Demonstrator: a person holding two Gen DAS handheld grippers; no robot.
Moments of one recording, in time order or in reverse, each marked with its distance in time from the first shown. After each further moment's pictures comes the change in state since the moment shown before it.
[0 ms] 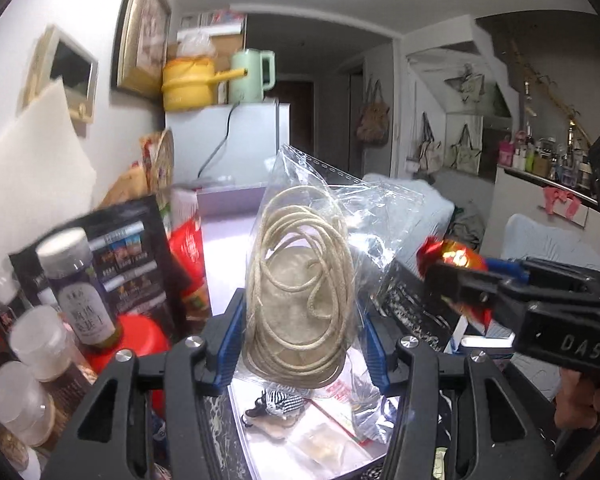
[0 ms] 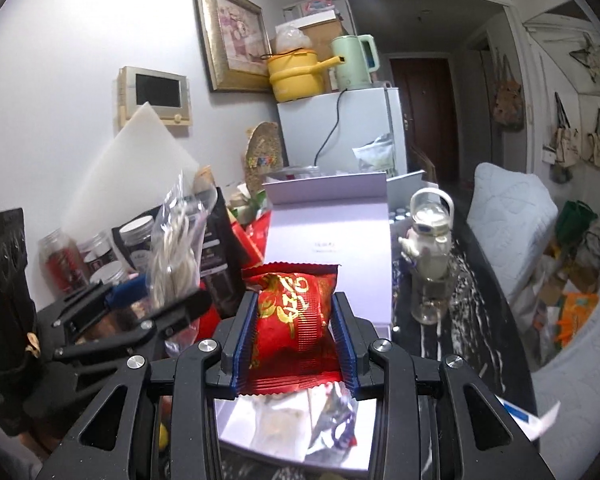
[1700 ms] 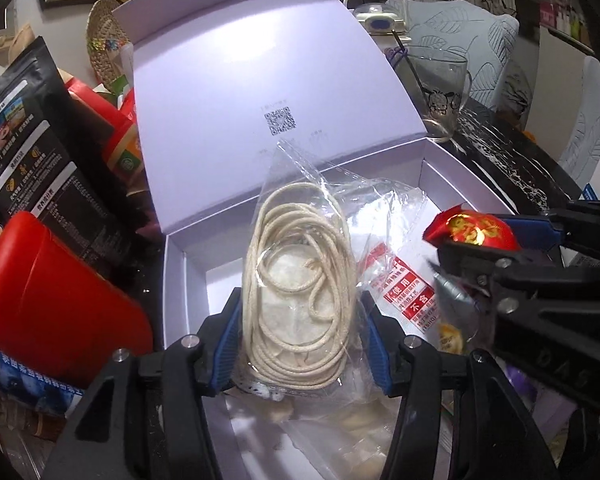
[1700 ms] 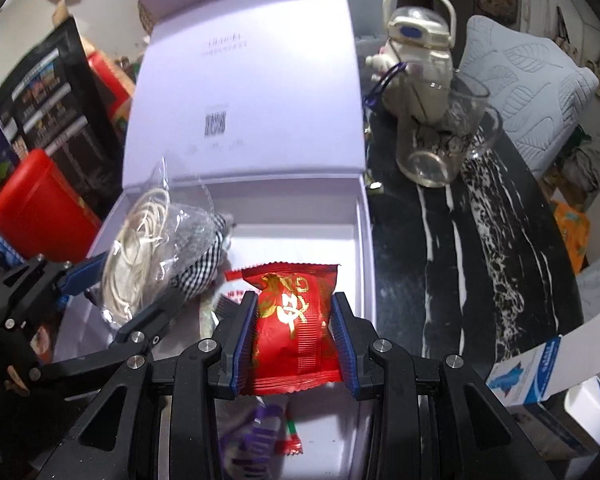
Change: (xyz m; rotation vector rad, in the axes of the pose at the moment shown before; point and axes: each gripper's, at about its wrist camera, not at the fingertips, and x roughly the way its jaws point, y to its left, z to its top) left arm 0.171 -0.024 -0.105 0.150 0.483 0.175; right arm 0.177 -0.071 -0.100 0.073 0.491 -0.150
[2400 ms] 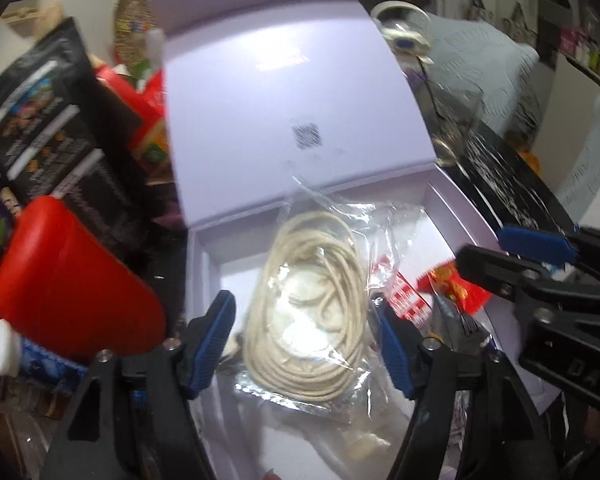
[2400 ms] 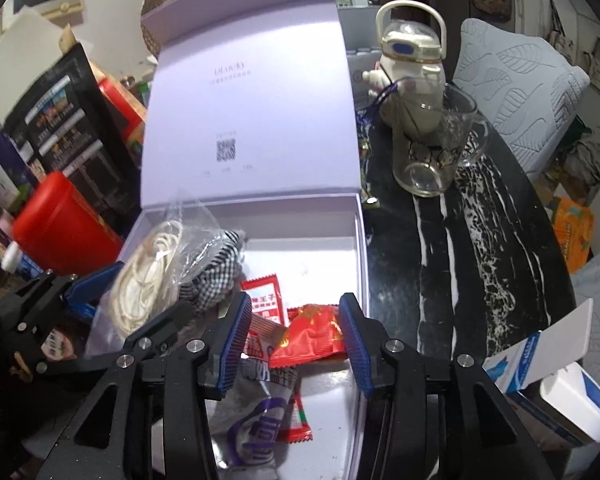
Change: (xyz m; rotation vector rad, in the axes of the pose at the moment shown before) left arm -0.023 0.019 0.012 -0.114 0.015 -0.006; right arm -0.027 -0.005 0.006 0.041 -0.042 0.052
